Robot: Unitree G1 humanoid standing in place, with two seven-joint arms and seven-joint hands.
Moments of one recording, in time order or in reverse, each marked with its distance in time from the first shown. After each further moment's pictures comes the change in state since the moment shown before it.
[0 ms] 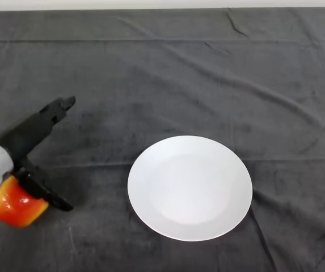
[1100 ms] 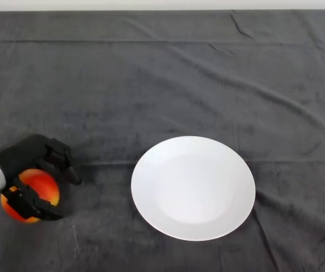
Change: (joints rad) left arm -0.100 -0.080 -0.055 -0.021 0.108 0.099 0.032; right arm 0.023 -0.004 -0.022 -0.033 0.020 0.003 0.047
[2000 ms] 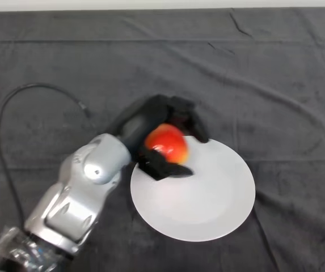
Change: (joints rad) left arm -0.165 -0.331 -0.252 0.168 -0.181 -0.372 0.257; right arm -0.030 0.003 0.006 -0.002 -0.007 0.012 -0.042
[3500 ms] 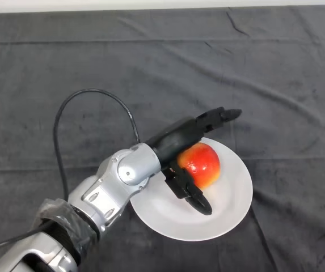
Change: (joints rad) left arm -0.117 0.045 -0.059 0.271 -0.160 -0.158 -0.037; right arm -0.017 -0.001 0.002 0.029 -0.003 -0.005 -0.021
